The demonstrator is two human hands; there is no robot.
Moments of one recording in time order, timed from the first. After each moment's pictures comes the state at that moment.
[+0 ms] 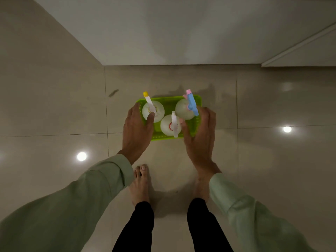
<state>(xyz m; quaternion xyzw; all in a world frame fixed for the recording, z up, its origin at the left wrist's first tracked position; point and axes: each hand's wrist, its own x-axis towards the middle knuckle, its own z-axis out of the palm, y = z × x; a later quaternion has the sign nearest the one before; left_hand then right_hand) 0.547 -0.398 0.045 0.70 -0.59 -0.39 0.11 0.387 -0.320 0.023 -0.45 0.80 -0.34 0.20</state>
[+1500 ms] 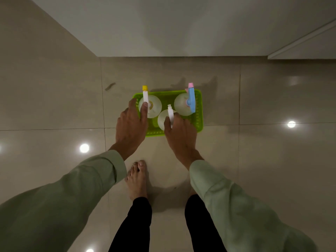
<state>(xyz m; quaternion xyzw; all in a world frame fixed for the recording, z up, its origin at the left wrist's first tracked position) 0.545 -0.403 0.028 0.69 -0.64 -0.33 0.06 0.417 -0.345 -0.004 -0.50 0.82 -0.07 0.27</state>
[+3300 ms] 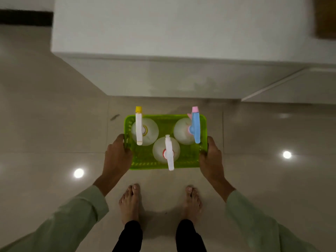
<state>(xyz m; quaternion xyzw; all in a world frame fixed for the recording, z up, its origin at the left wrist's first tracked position) 0.559 -0.404 0.113 0.73 -0.56 -0.39 0.03 0.304 -0.325 0.084 -0.39 0.81 -0.24 0.36</state>
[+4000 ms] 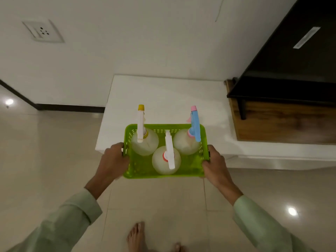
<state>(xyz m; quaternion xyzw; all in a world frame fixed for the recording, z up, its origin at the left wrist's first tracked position) 0.514 -0.550 0.378 0.72 -0.55 -0.42 0.08 0.230 -0.474 0.362 -0.43 0.79 -0.23 0.37</state>
